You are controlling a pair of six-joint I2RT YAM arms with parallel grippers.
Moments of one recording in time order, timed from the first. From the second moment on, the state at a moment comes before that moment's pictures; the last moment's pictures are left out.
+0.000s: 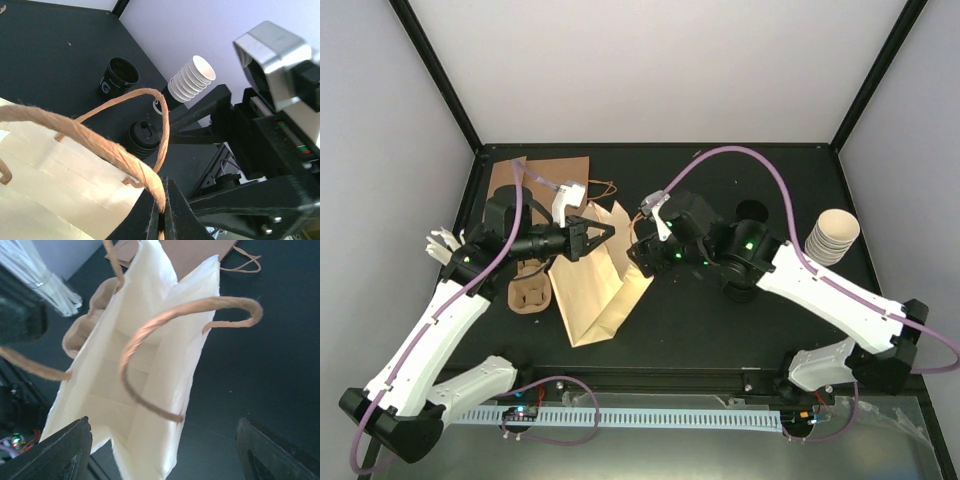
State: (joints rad) left arm -0.45 0.94 1.10 -0.56 0.66 -0.46; right arm 1.02 1.34 1.47 -0.85 0.05 0.37
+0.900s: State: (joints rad) left arm -0.45 0.93 1.14 -0.62 0.57 -0.44; right arm 1.00 1.43 1.54 -0.89 0.45 0.48
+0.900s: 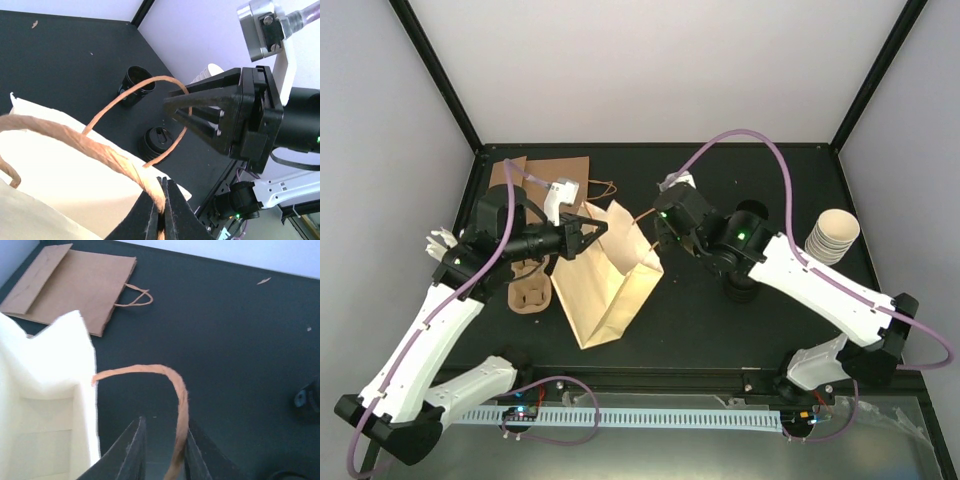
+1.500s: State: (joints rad) left arm -0.45 0.91 1.20 -0.79 0.37 -0.43; right arm 0.93 1.35 1.49 -0.91 0.45 0.46
